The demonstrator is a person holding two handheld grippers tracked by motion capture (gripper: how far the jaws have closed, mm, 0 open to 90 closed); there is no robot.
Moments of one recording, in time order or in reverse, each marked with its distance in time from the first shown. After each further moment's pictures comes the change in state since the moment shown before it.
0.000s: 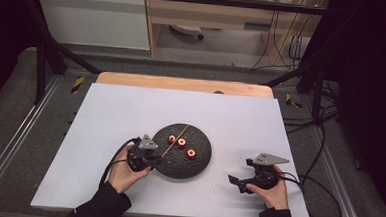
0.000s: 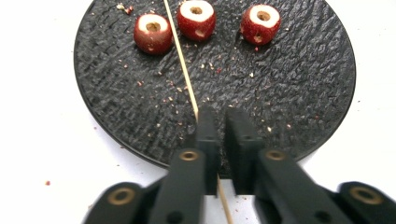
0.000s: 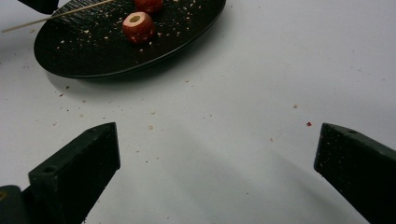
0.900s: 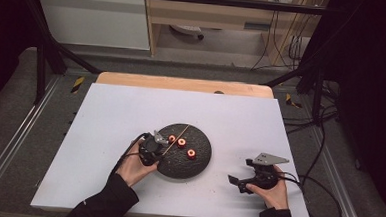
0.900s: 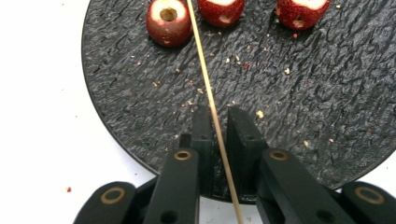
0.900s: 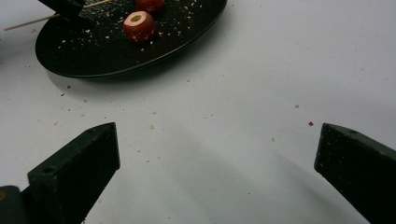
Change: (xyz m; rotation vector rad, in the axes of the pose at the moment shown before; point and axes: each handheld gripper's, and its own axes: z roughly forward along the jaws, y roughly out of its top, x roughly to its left) left arm -0.004 0.022 0.023 0.163 0.106 0.029; right arm 0.000 0.000 0.000 0.004 0.005 0.004
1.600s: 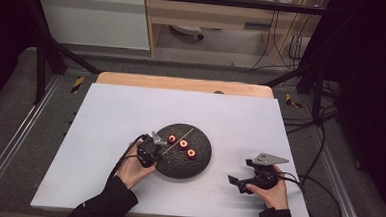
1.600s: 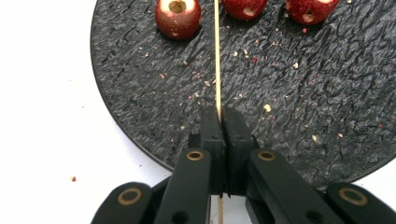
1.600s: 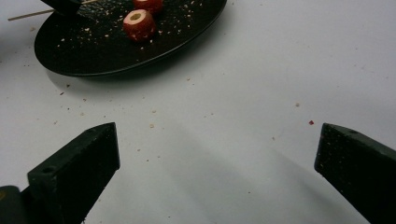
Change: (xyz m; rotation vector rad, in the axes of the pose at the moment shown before) left arm 0.001 -0.007 -0.001 -0.017 0.021 -0.023; right arm 0.000 0.000 0.000 0.003 -0.001 -0.001
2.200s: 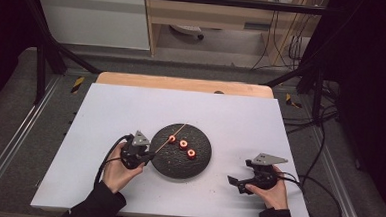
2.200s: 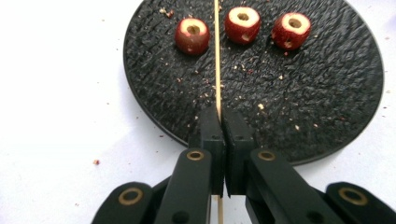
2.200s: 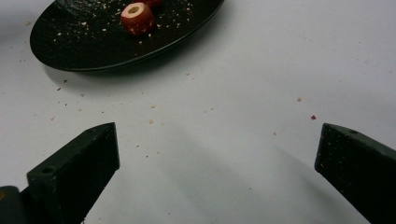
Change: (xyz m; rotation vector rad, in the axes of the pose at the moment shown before) left arm 0.016 -0.024 -0.029 -0.162 -0.058 -0.049; right arm 0.001 0.000 0.001 0.022 -0.003 0.001
